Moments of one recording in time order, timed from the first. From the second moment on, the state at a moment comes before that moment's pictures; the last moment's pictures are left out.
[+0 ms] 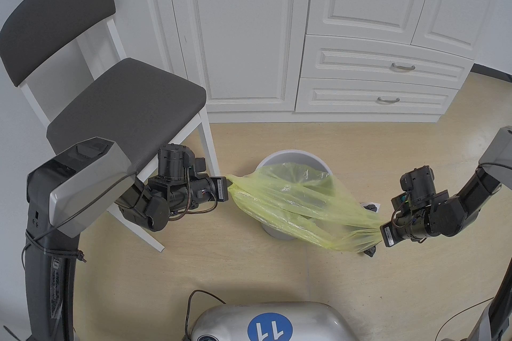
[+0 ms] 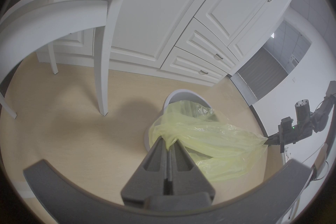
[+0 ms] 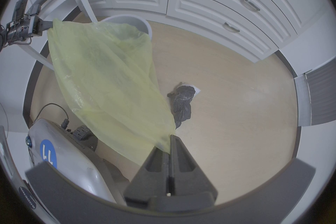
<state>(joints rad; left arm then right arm) -0.35 2.42 -1.23 -0.79 -0.31 -0.26 0.23 2.03 -0.72 -0.43 -0.21 -0.14</state>
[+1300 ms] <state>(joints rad) -0.32 2.36 -1.19 -0.66 -0.18 -0.05 0.24 2.08 -0.67 -0.54 -0.24 -0.19</state>
